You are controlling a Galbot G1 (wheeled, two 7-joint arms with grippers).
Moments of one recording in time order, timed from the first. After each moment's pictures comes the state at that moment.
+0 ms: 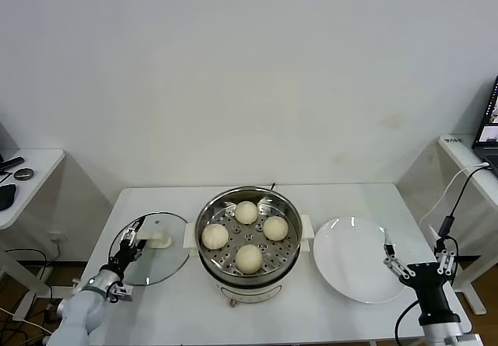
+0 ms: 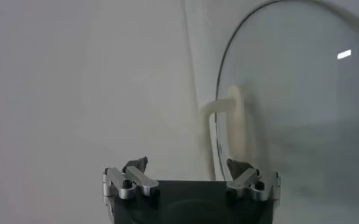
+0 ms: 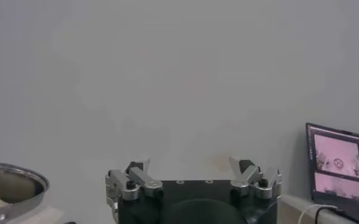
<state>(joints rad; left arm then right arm) 1.05 -1.13 -0.57 -1.20 1.34 -0.36 -0.25 -1.68 1.47 0.92 2.14 0.14 0.26 -0.23</state>
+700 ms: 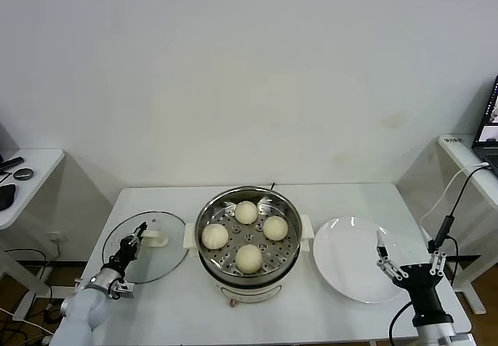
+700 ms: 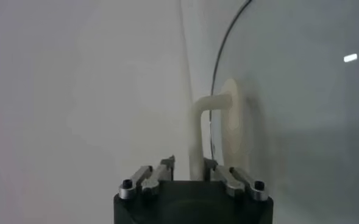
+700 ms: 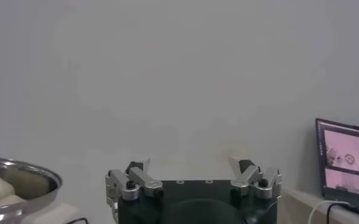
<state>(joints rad) 1.02 -1.14 -0.57 -1.13 1.33 -0.35 -0.28 -1.68 1.47 0.89 2.14 0.14 0.25 -0.24</state>
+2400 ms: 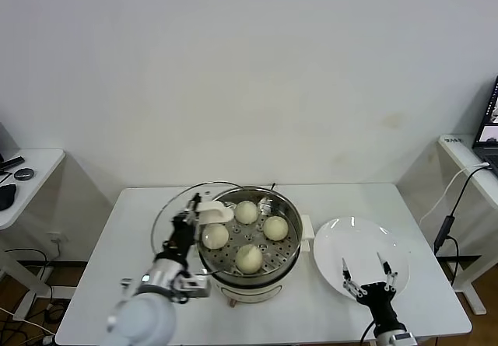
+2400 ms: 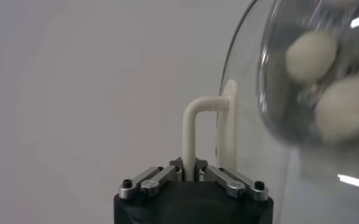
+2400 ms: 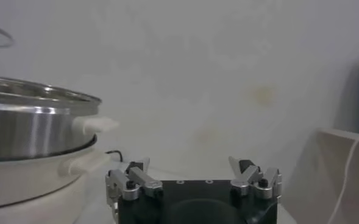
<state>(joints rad) 1.16 -1.03 -0.09 -2.15 1.10 0.49 0.19 -1.62 1.50 0.75 1.90 -0.06 0.26 -0.20</state>
